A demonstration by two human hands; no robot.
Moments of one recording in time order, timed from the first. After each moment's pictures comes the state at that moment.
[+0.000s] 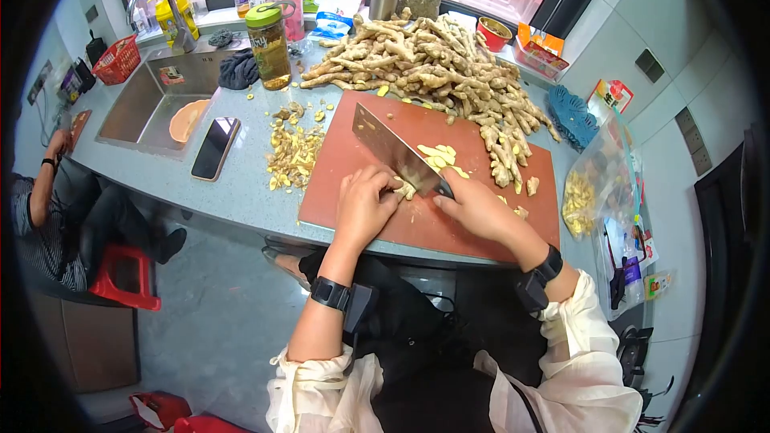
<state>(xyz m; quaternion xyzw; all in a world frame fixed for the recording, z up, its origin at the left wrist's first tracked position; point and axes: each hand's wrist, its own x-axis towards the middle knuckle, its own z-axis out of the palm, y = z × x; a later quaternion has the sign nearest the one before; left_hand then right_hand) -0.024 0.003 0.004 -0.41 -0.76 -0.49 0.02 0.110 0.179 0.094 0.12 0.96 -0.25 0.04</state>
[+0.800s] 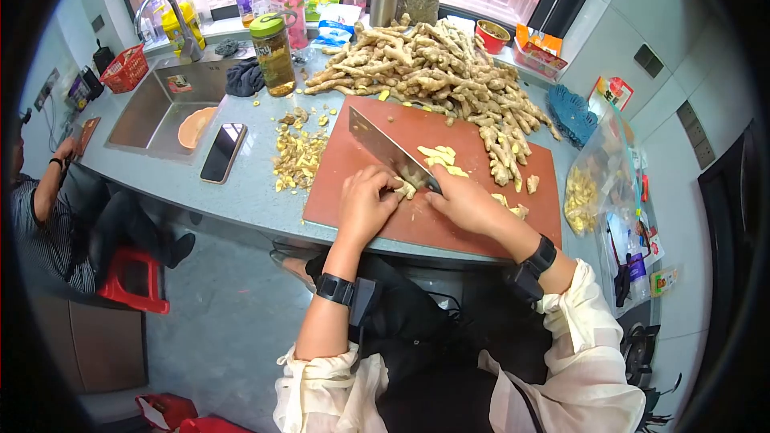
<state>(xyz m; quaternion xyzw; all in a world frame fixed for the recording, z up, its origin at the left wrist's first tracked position) -0.024 0.002 0.003 -0.41 -0.77 -0.49 0.03 0.101 0.169 0.091 0.10 0.97 -0.21 0.04</state>
